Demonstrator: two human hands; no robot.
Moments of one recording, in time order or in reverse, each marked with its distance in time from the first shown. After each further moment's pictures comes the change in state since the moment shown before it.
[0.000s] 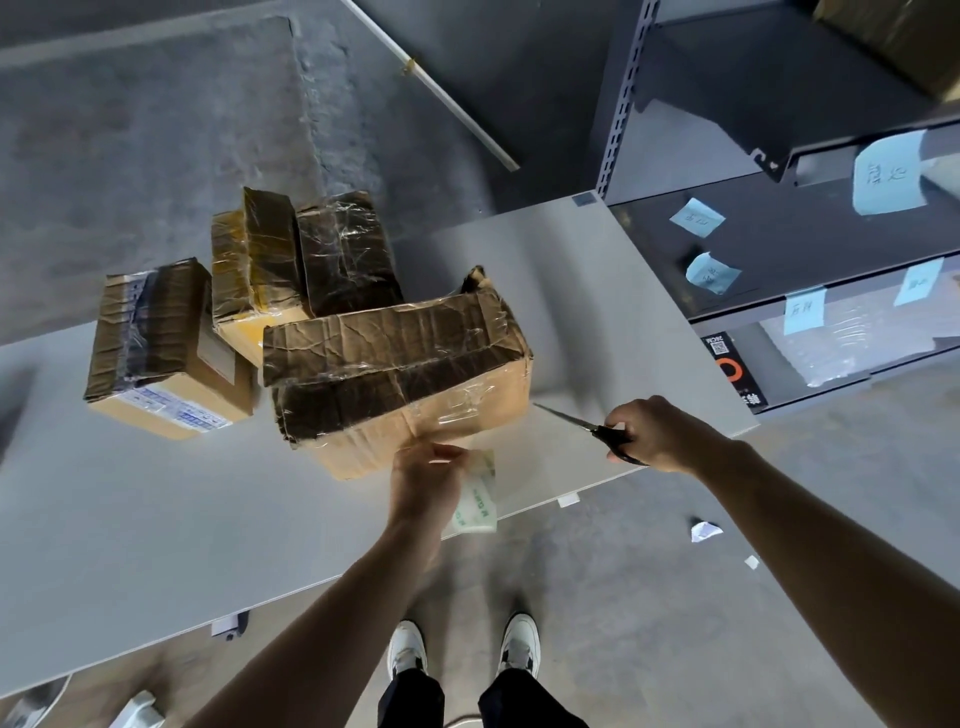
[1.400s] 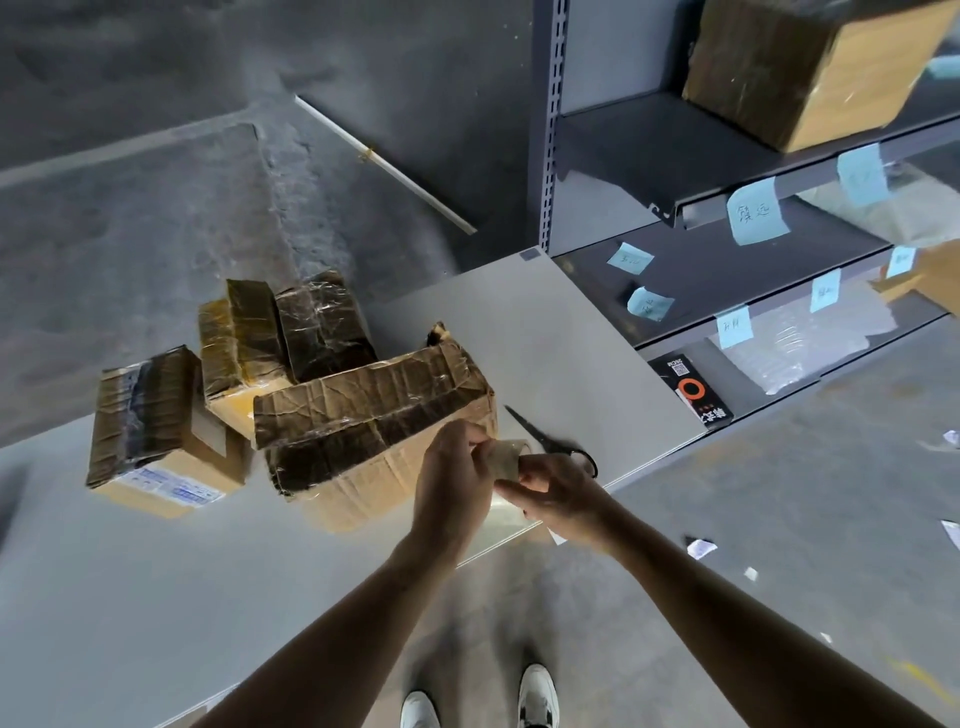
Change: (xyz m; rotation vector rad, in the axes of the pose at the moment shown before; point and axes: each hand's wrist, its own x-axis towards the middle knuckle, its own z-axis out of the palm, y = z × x) left_hand -0.023 0.043 0.026 0.534 -0.014 0.799; right_hand -0.060 -0.104 0.036 0.649 0.226 -0.207
